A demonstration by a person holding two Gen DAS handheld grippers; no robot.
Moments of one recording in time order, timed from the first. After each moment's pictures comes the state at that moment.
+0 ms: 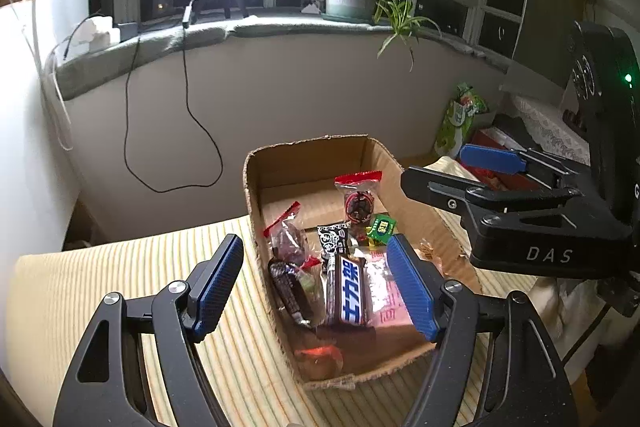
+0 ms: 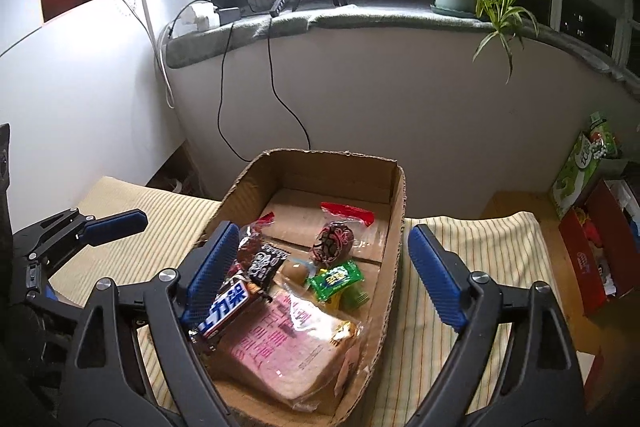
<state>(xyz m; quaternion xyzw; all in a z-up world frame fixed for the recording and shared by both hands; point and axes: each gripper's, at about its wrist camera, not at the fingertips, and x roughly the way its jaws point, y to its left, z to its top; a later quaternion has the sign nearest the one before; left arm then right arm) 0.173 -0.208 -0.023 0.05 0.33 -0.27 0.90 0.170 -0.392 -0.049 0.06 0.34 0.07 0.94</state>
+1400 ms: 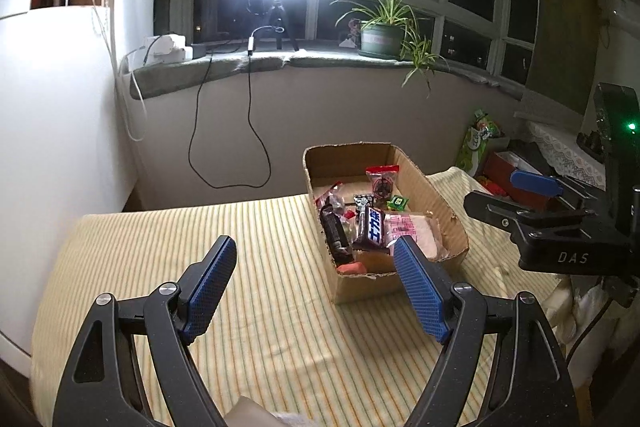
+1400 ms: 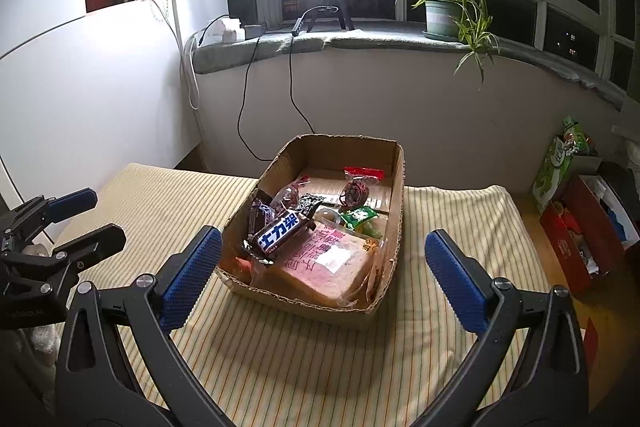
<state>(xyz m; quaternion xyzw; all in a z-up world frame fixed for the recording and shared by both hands) 0.075 -0.140 -0.007 0.03 0.28 -0.21 0.94 0.064 -0.365 -0.033 0.05 0.30 0.06 0.95</state>
